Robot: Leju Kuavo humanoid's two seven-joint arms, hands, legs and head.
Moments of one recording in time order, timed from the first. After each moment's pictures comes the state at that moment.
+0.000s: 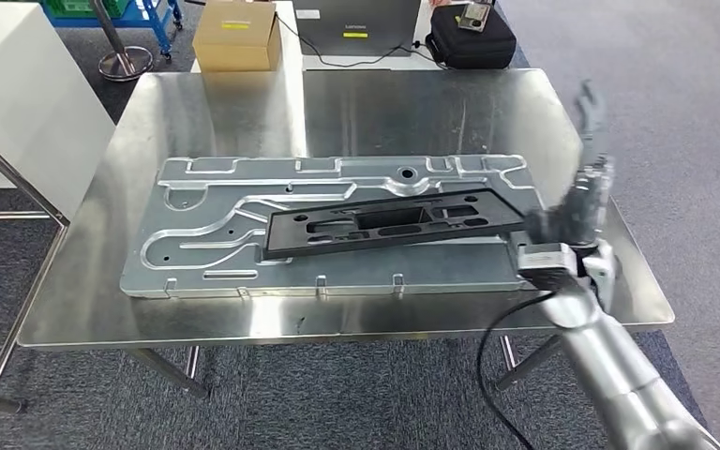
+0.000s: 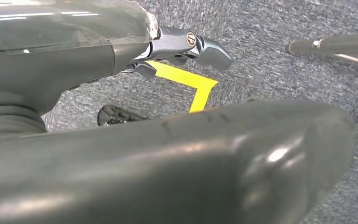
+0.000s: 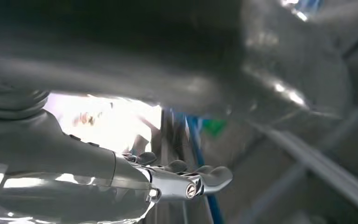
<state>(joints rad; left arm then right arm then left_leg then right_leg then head) -0.02 0.10 -0.21 -0.16 0.73 -0.05 -0.56 -0.52 -0.30 0.37 -1.37 0.39 -0.70 -0.69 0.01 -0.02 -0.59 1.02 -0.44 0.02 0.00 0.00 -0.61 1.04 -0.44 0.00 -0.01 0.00</state>
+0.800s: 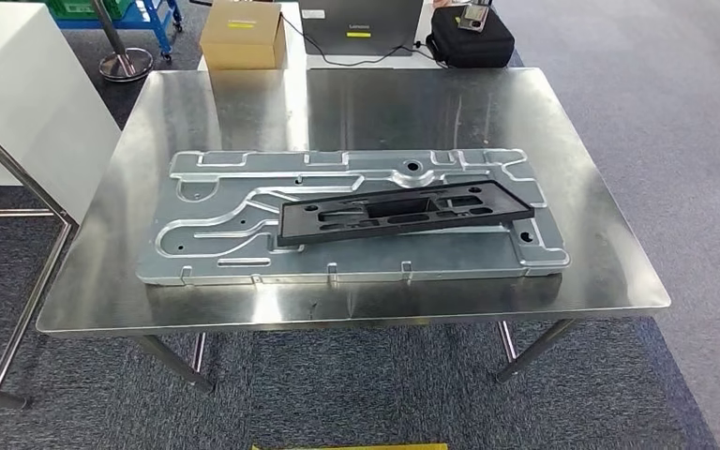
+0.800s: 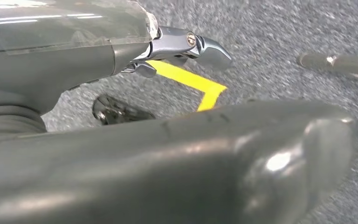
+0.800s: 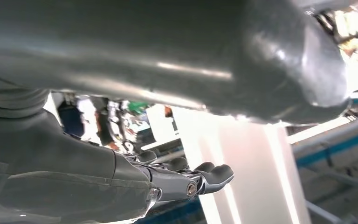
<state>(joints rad) 0.00 0.06 -0.15 -0.16 0.75 -0.04 -0.57 0.12 -0.17 -0.92 -1.15 0.91 -0.70 -0.69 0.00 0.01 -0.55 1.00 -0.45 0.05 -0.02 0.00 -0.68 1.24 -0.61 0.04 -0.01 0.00</state>
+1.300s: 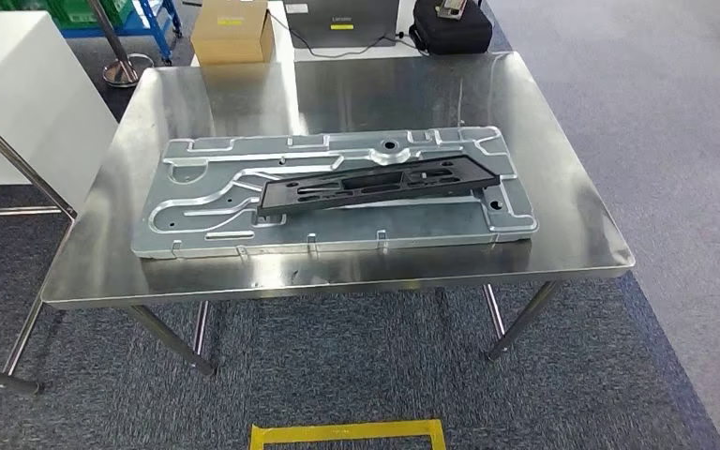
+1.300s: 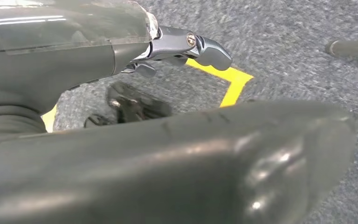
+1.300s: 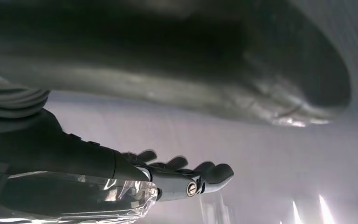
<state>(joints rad) 0.01 0.03 -0.14 -0.16 0.75 -0.02 -0.57 0.01 -0.08 -1.10 -0.48 1.25 -0.43 -0.41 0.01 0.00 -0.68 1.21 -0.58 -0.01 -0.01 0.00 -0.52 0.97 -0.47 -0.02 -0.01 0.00</state>
